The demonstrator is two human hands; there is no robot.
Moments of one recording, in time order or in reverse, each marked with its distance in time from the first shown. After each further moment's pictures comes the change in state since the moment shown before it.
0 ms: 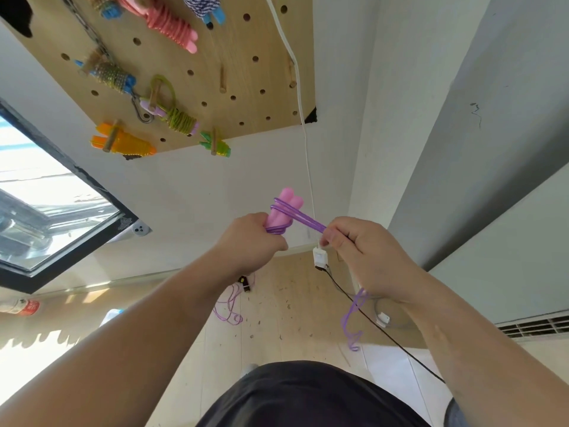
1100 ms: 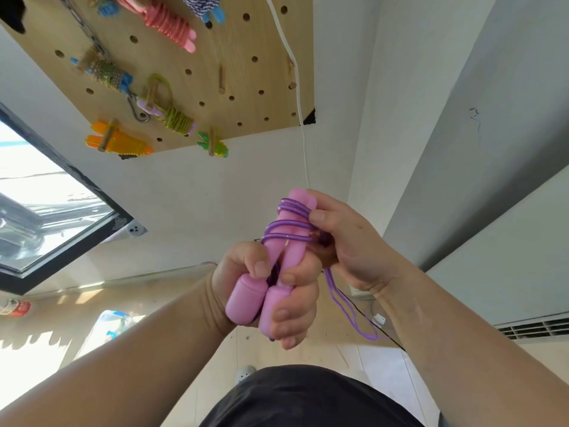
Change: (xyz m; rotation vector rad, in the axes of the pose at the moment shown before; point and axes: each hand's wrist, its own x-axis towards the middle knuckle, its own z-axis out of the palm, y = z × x) left_hand -0.038 -0.005 0.013 -1.374 -1.155 0.096; right_hand 0.025 -0.044 0.010 0.905 -0.211 -0.033
